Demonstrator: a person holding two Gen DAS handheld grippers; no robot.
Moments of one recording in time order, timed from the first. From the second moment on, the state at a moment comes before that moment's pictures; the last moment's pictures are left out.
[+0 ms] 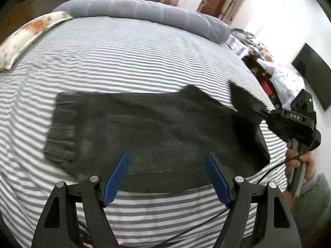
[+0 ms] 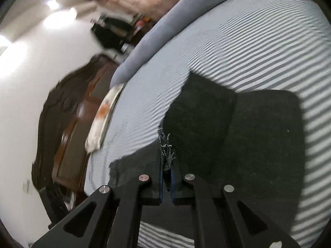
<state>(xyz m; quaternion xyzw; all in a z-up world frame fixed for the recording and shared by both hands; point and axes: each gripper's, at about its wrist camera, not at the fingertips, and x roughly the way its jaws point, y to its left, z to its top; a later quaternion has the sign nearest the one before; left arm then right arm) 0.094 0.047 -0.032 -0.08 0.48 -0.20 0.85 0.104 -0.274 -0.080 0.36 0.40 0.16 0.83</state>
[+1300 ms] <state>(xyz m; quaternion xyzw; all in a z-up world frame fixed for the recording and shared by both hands) 0.156 -0.033 -0.129 -0.18 0.55 -0.28 0.77 -0.011 -0.318 -0.165 0.46 0.40 -0.01 0.79</state>
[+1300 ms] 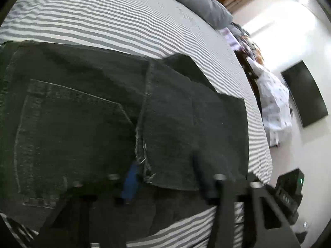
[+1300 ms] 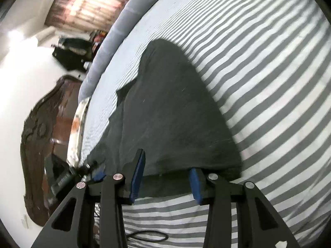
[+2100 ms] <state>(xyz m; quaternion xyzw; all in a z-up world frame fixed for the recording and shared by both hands) 0.151 -0.025 -0.094 -0.24 0.49 -0.34 0.77 0.005 -0.278 -0.190 0.56 0.37 0.03 0.74</state>
